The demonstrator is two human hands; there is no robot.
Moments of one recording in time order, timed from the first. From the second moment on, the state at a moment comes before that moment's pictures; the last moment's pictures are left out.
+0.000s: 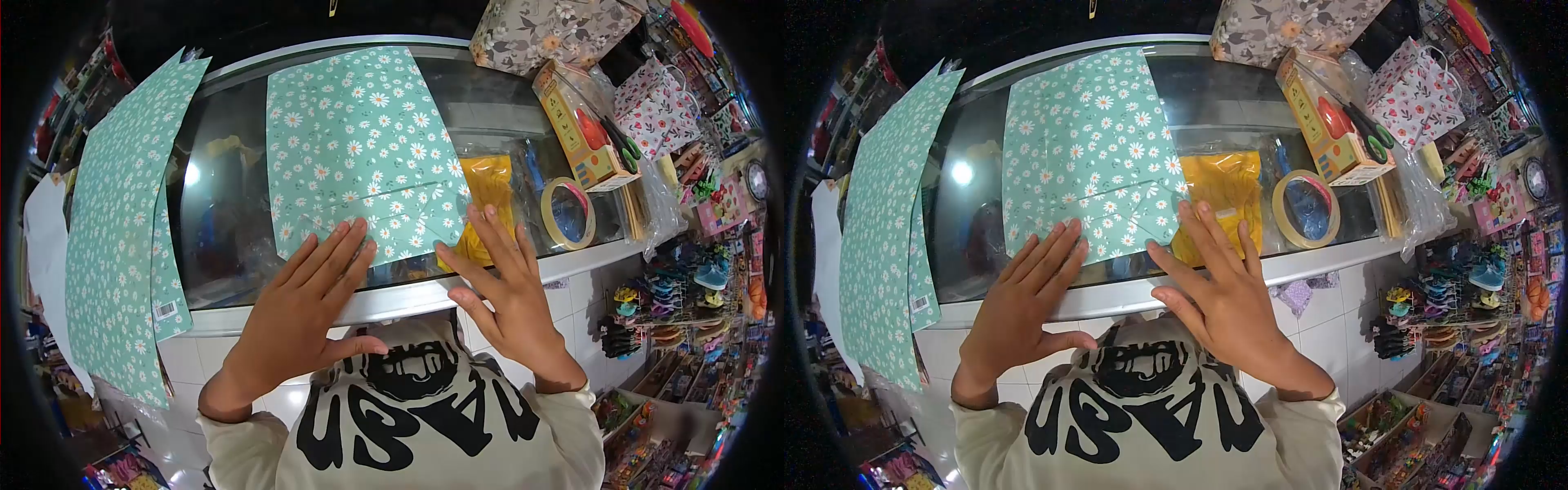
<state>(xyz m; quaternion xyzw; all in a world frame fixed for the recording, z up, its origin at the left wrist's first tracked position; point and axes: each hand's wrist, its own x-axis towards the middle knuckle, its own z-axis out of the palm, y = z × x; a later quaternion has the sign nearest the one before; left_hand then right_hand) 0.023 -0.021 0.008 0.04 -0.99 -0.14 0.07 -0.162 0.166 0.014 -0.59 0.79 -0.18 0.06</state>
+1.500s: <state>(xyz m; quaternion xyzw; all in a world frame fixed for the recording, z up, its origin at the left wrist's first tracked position) 0.031 -0.017 0.006 0.06 -0.99 -0.11 0.10 -0.214 0.218 0.032 -0.55 0.77 -0.33 -0.05</state>
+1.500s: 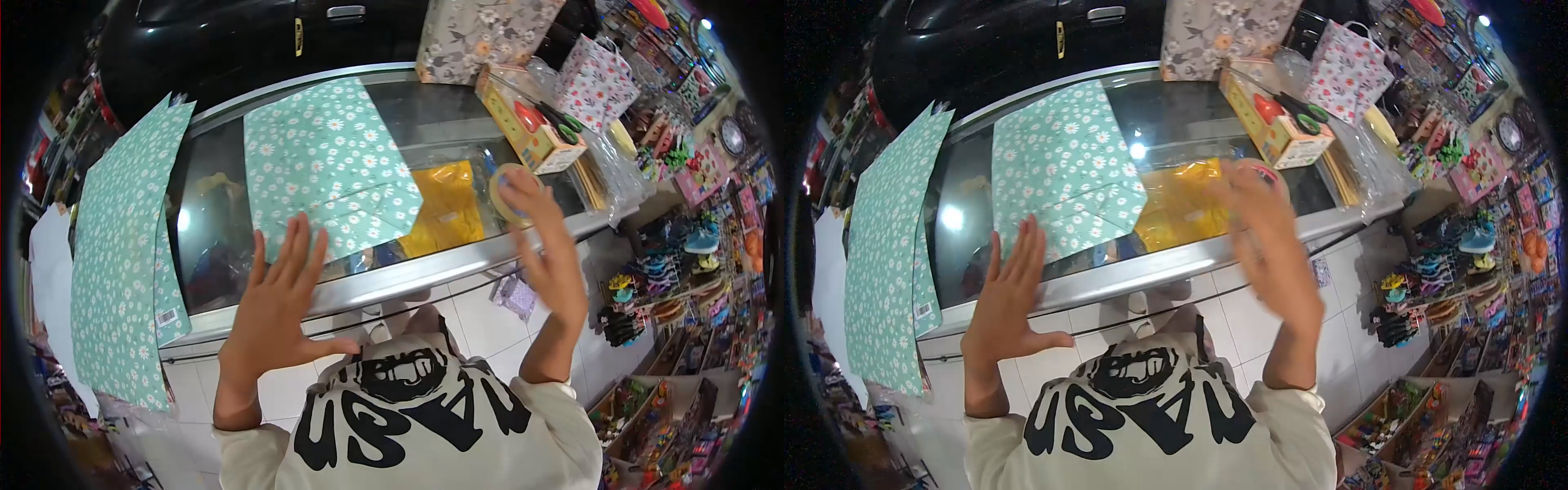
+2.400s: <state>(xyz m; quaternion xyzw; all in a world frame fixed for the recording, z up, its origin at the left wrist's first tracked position) -0.061 0.158 -0.006 0.07 -0.86 -0.28 0.43 -0.214 0.302 0.026 -0.65 0.66 -0.38 -0.07</state>
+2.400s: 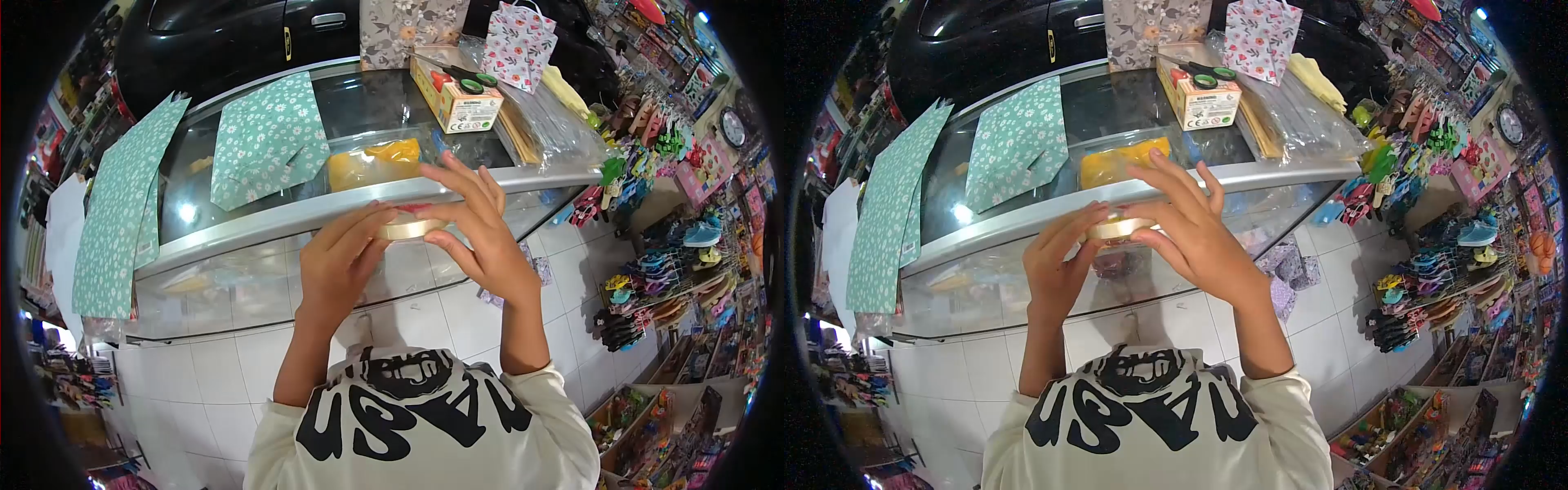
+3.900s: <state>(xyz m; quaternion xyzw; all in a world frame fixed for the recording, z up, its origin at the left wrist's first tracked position) -0.066 0.258 -0.039 0.00 -0.79 -0.55 0.29 -0.203 0.423 -0.020 -0.56 0.66 -0.48 -0.11</state>
